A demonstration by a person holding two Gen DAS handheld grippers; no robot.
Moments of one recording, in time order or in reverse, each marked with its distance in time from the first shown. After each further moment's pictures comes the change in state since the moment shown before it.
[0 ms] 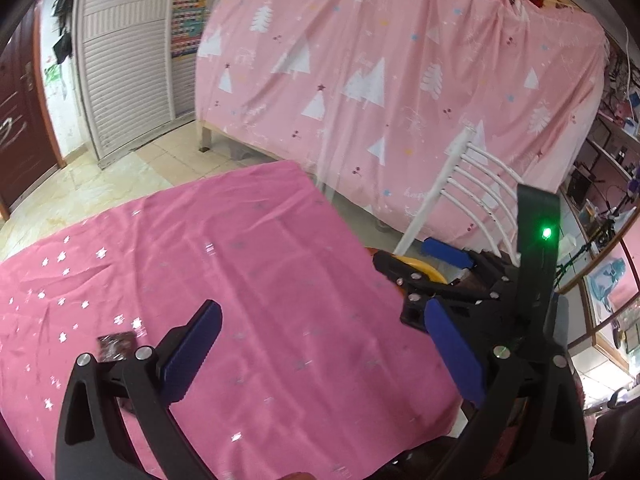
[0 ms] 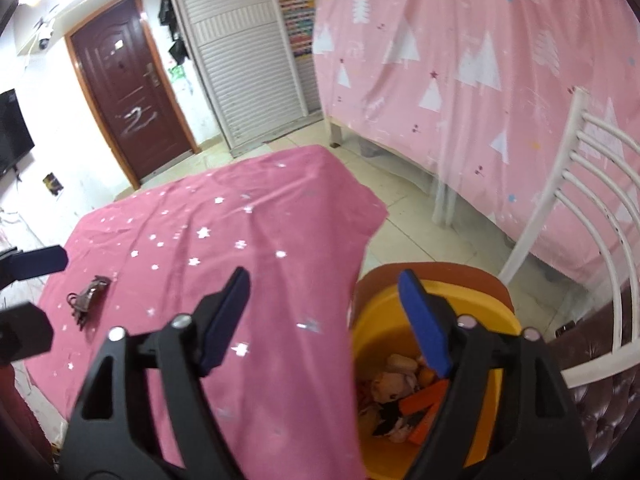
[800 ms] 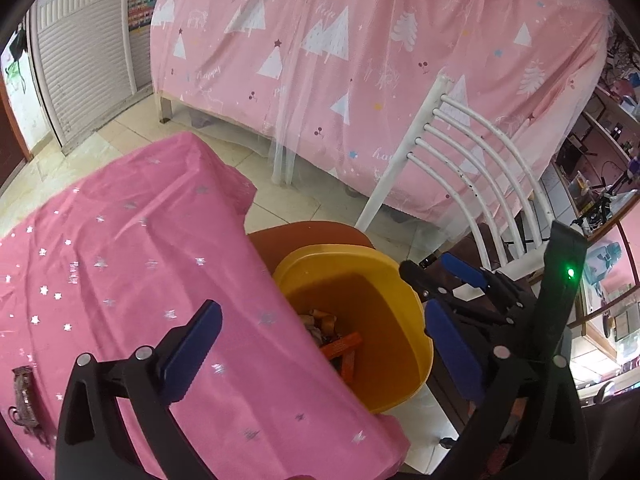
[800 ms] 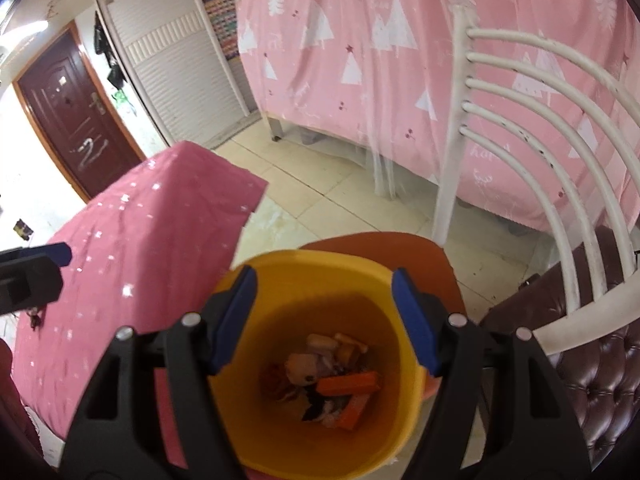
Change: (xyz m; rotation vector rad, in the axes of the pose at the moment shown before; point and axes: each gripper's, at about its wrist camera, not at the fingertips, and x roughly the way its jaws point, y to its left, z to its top) left arm 0.103 -0.102 0.029 0.049 0.152 -0.072; right arm -0.012 -0.137 -0.042 0.204 0.003 -0.107
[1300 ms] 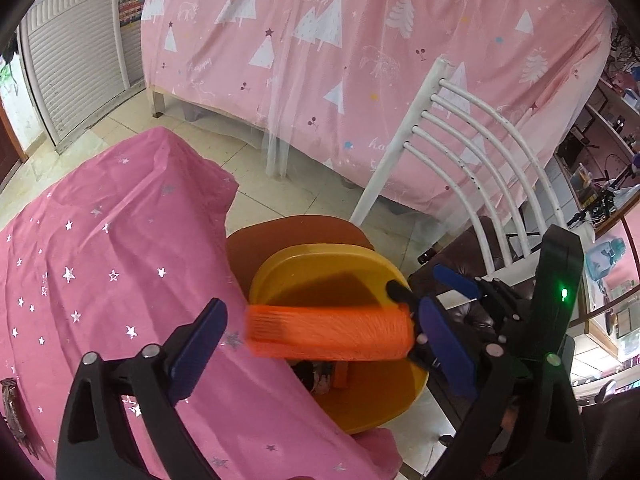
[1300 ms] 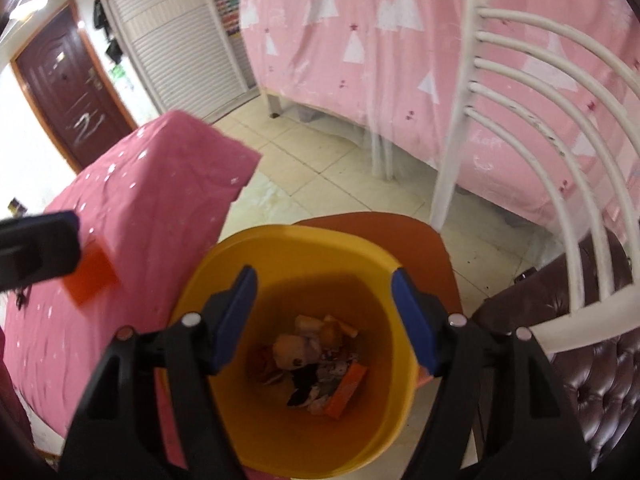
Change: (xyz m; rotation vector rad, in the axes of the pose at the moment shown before) left arm 0.039 -0.021 0.009 0.009 0.042 -0.004; right arm 0.019 -0.024 -0.003 -0.020 0.092 -0.055
